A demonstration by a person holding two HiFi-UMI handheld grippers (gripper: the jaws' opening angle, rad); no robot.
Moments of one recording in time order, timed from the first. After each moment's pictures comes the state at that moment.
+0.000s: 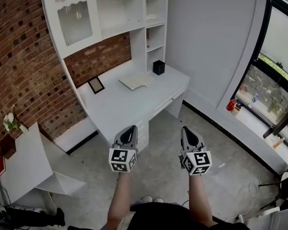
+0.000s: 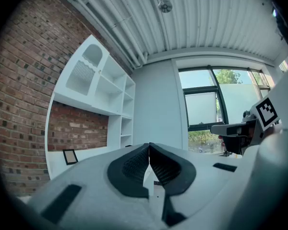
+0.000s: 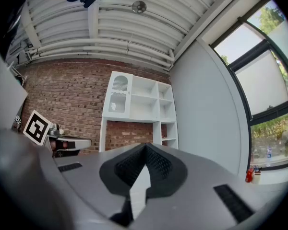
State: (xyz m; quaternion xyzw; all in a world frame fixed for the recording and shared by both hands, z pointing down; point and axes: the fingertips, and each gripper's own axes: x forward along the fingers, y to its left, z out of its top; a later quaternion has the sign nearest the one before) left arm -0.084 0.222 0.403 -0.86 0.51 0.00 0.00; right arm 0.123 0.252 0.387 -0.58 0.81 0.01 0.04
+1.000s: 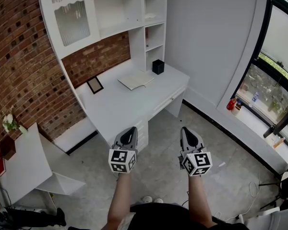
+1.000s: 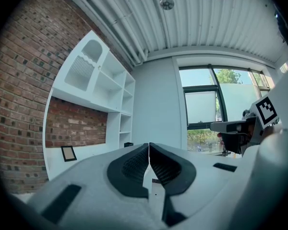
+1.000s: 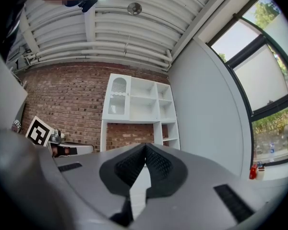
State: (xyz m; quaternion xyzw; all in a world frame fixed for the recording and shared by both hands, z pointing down) left arm -0.078 0.215 0.414 -0.87 0.50 -0.01 -0.01; right arm 0.125 0.246 0.388 -0.57 0.82 0.00 0.06
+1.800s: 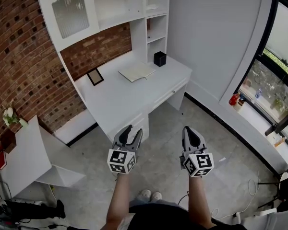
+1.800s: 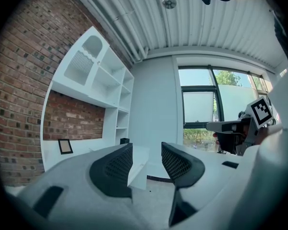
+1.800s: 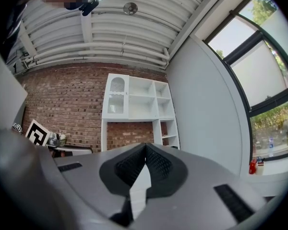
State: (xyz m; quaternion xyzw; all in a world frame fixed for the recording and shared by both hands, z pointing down) left arm -0.062 0.234 0.433 -0.87 0.49 -0.01 -0.03; right arm 0.141 0.257 0.401 -0.57 0.82 -0.02 0.06
